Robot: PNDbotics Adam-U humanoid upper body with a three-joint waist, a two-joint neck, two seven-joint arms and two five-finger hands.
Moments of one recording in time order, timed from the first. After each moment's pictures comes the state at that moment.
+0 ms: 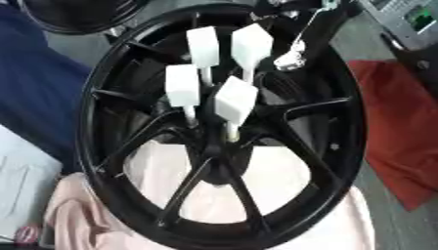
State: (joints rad) left arm -0.21 0.45 0.10 -1.88 0.24 0.12 0.36; right arm -1.02 -0.87 0.38 -1.44 0.02 -0.21 0.88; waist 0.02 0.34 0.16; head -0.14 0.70
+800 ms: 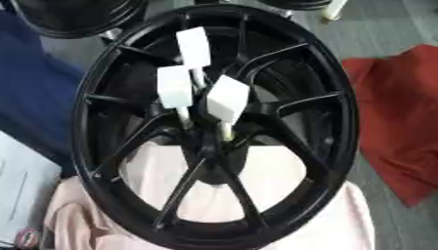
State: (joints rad) left arm -0.19 0.45 0.11 -1.88 0.24 0.12 0.38; right arm -0.61 -1.15 -0.05 -1.38 -0.17 -0.17 0.47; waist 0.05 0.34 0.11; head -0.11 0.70
